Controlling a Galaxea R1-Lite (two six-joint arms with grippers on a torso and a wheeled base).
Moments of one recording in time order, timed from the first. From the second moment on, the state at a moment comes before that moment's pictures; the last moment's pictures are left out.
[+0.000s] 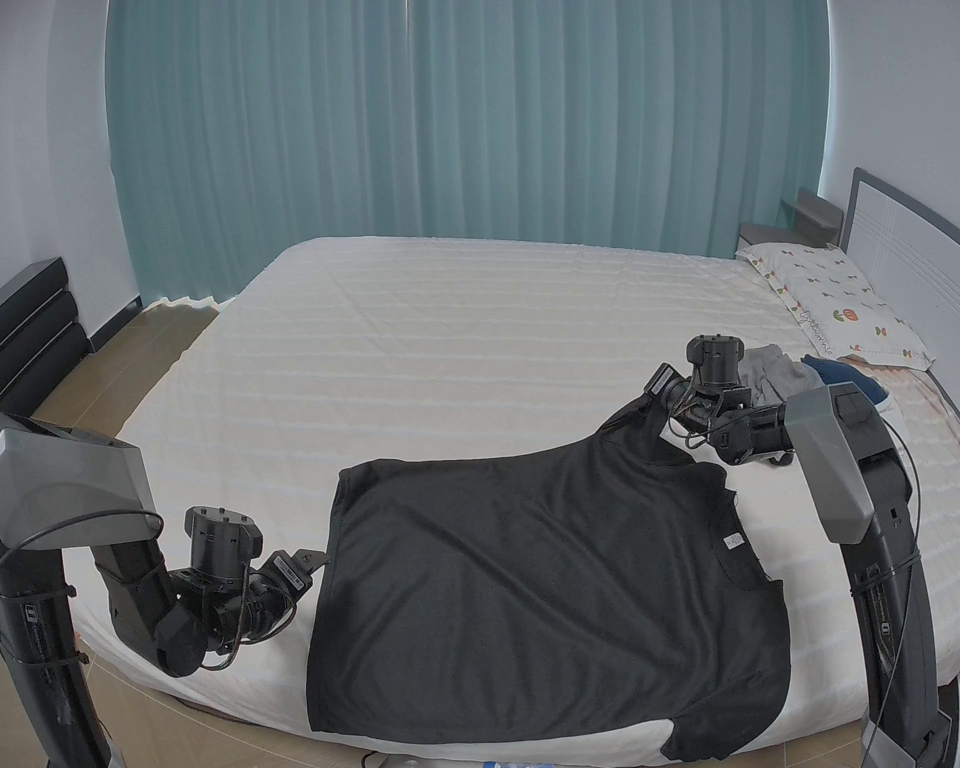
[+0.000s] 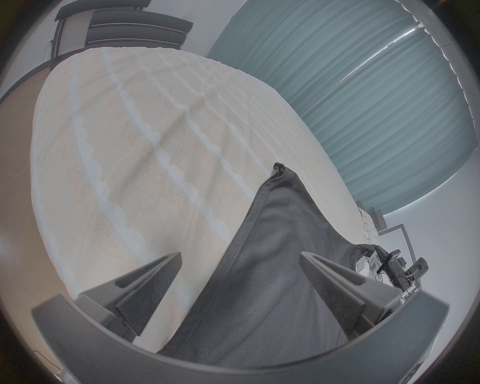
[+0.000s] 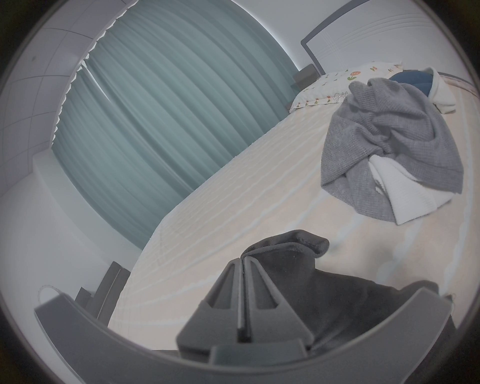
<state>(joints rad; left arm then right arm) -0.24 2.18 -0.38 -1.09 0.05 -0.97 0.17 2.72 -1.99 -0.45 -0.07 0.71</state>
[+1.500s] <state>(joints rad) -0.15 2.32 -1.13 -0.75 0.04 -0.98 0.08 2.47 -1.40 -0.66 0.11 0.80</state>
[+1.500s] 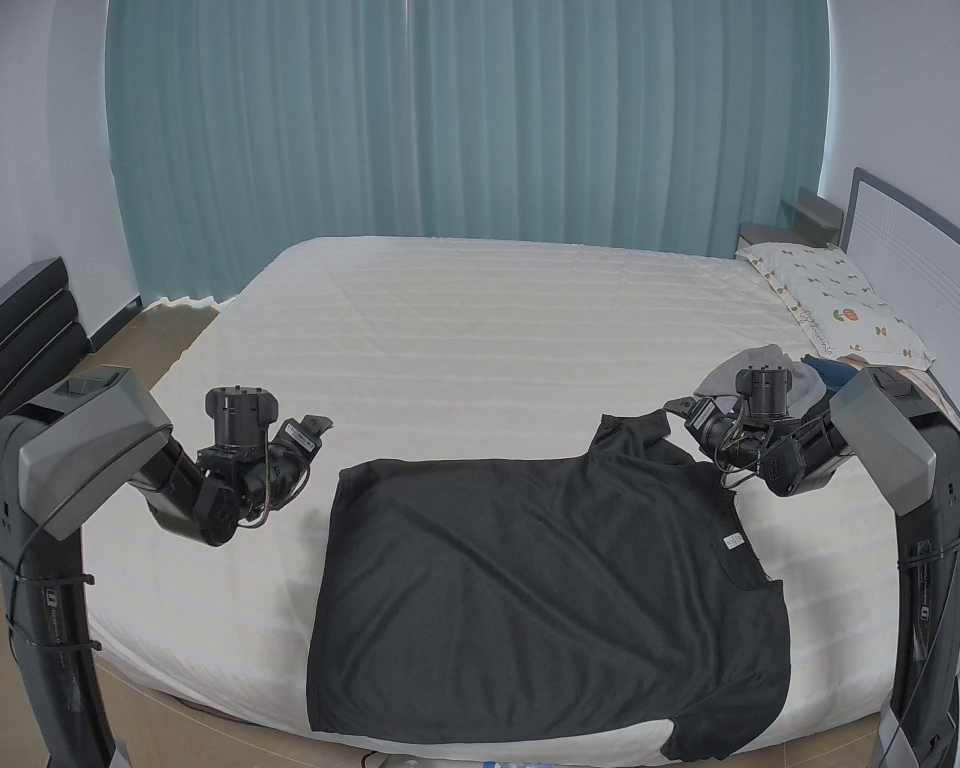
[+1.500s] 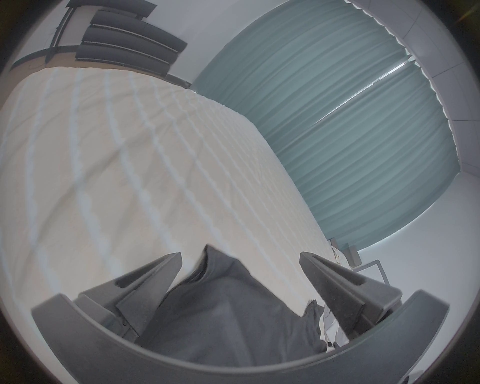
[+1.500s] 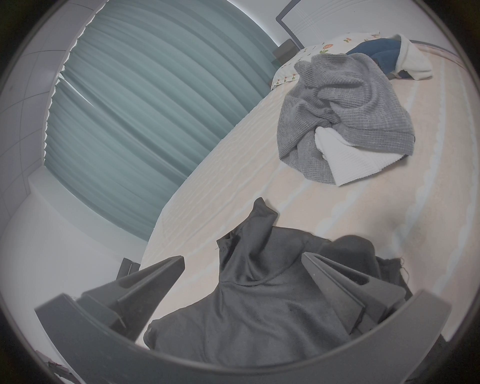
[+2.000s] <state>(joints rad) -0.17 2.61 -1.50 -0.57 0.10 -0.86 0.08 2.44 -1.34 -0.71 0.12 0.79</state>
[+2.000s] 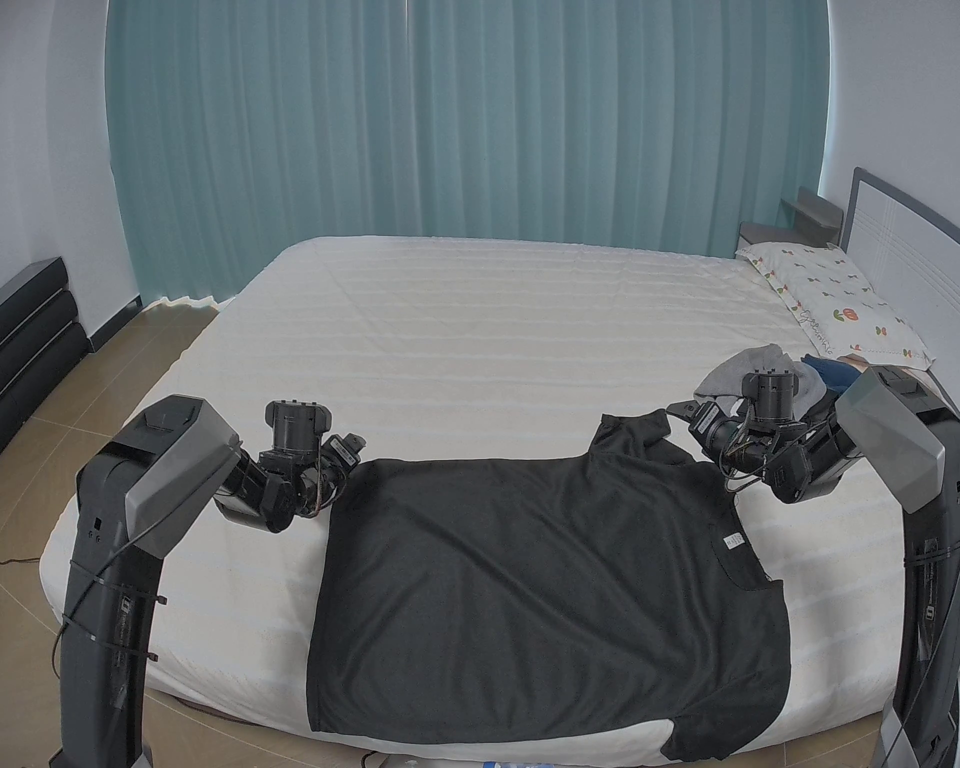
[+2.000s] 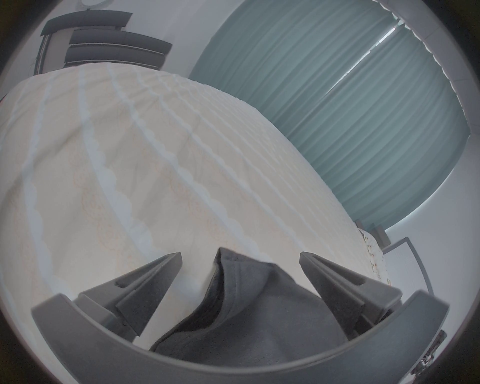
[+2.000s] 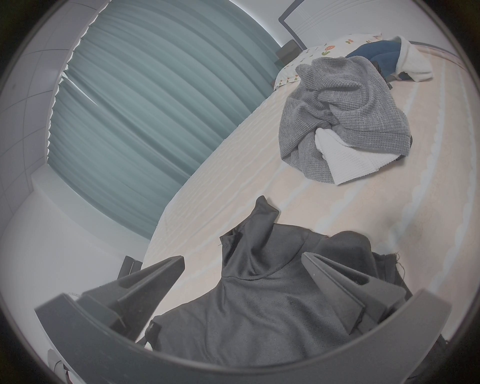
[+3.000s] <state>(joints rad) -0.15 2.67 -1.68 -0.56 0.23 -0.86 -0.02 2.57 -1.49 -0.62 0.12 0.65</state>
